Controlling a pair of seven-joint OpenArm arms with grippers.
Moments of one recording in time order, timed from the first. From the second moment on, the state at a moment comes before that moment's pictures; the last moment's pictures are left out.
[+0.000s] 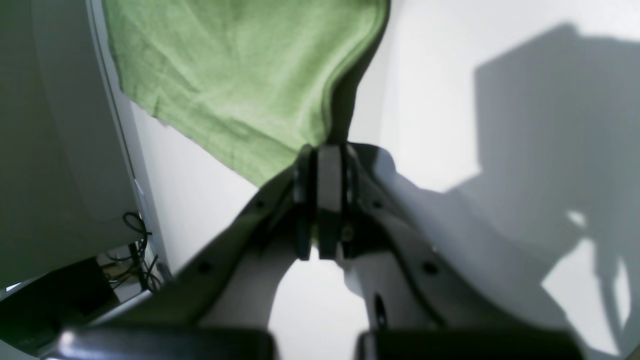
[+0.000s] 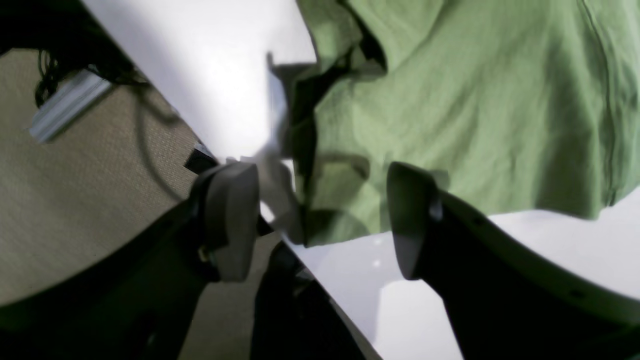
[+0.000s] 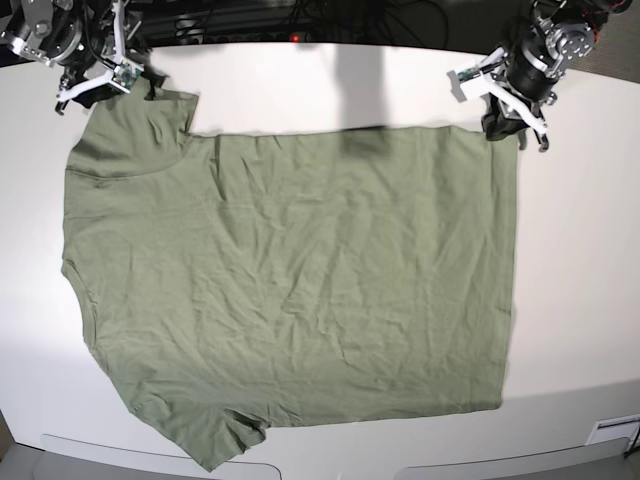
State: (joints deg) left arm 24.9 -35.8 27.7 92.2 42.0 -8.8 12.0; right arm -43.1 35.9 12.2 102.1 -13.8 38.7 -22.3
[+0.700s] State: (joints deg) left arm 24.9 -35.8 27.7 92.2 42.0 -8.8 12.0; right arm -43.6 37.7 11.8 101.6 -8.8 34.5 -22.2
